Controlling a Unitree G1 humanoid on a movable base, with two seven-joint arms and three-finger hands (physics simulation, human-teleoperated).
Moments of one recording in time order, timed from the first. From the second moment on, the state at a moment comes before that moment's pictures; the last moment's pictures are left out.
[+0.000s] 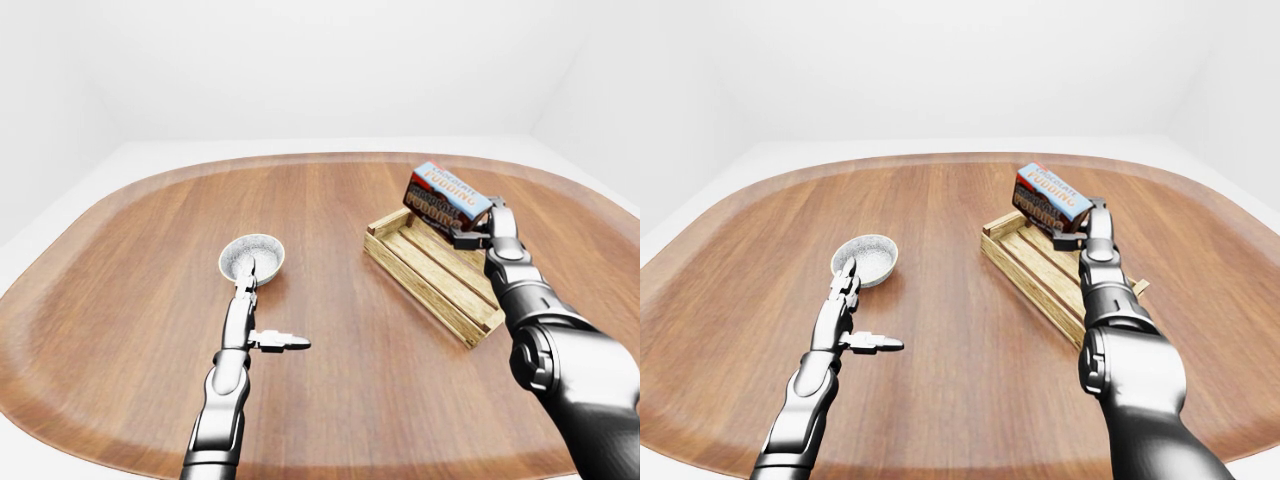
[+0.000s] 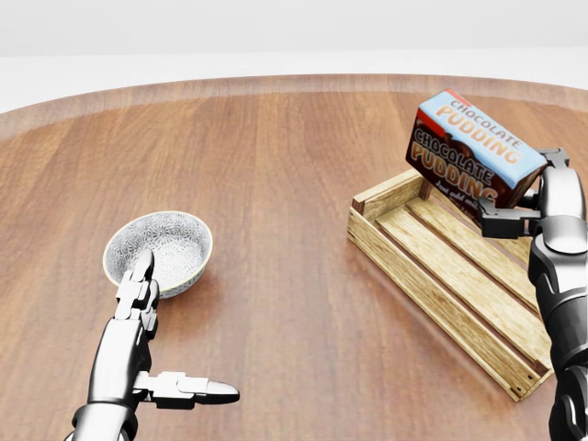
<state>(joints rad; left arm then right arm) -0.01 0.02 0.01 0.08 0.10 -0.02 -0.03 -0.98 -0.47 -0.26 1.36 -0.12 -0.09 -0.10</state>
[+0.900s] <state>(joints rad) -0.01 0.02 0.01 0.10 0.10 -0.03 -0.02 -0.88 -0.45 -0.29 1.37 -0.14 -0.09 -0.13</state>
